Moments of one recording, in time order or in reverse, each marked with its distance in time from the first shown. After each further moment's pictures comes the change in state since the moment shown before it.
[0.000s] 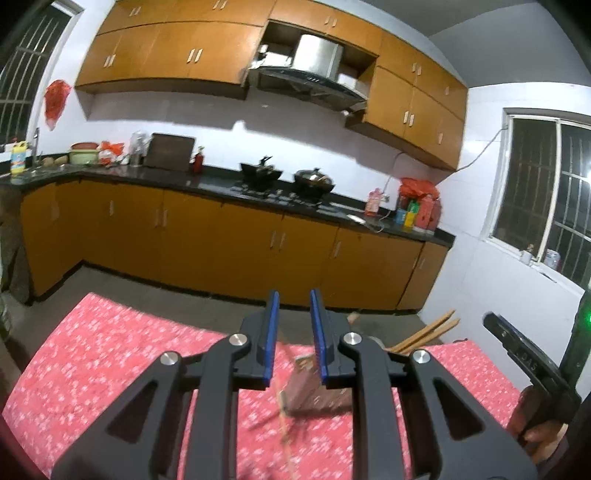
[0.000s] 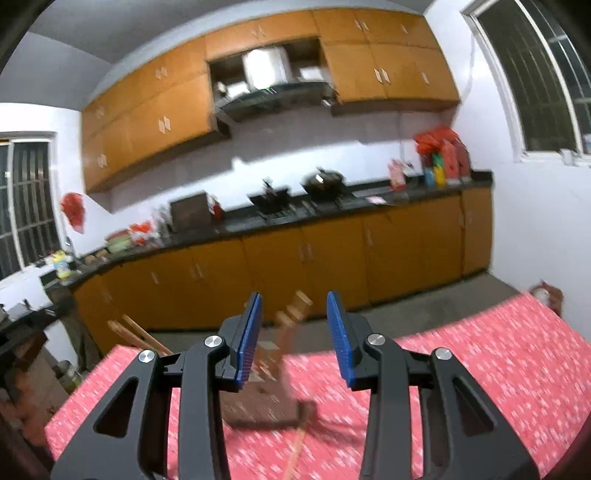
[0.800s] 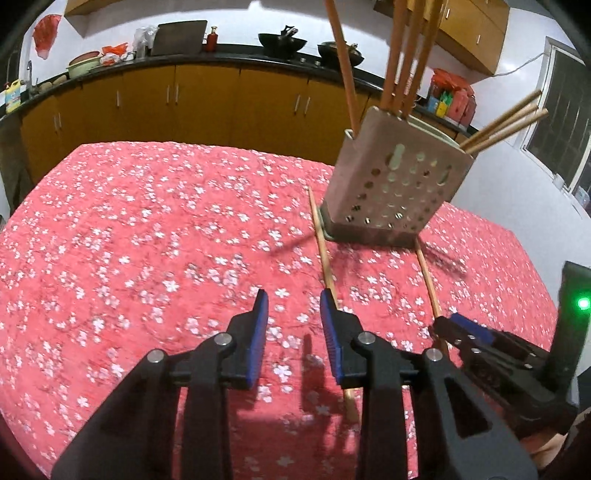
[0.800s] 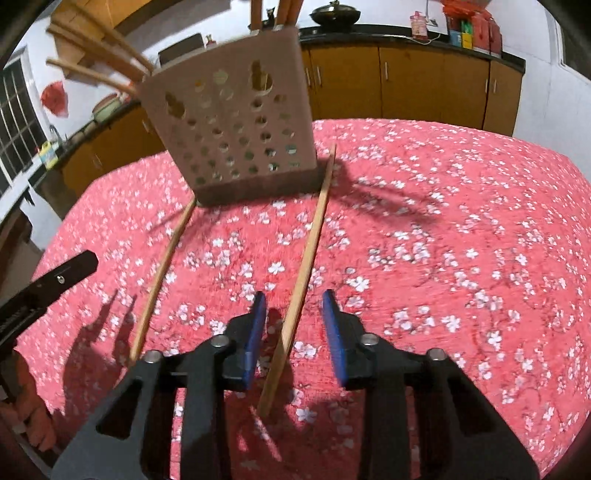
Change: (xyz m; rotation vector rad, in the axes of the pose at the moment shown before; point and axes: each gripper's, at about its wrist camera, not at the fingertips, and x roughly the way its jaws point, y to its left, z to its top) left arm 0.076 0.020 -0.165 -0.008 0.459 0.066; right arm 0.089 0.030 -0.177 -0.080 0.571 0.018
